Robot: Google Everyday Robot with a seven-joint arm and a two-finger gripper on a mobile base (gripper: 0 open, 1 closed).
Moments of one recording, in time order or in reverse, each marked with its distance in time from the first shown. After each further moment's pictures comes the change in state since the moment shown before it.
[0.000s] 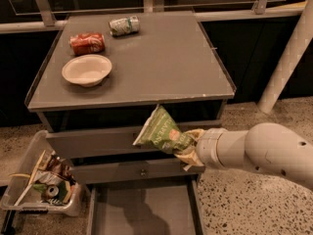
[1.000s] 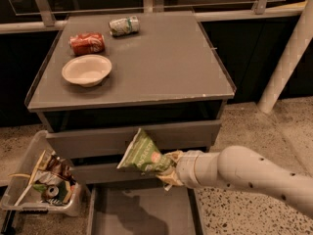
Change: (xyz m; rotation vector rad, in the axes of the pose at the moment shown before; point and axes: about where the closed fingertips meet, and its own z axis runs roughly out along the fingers) arm 0.024 0.059 0.077 -0.134 -0.053 0.015
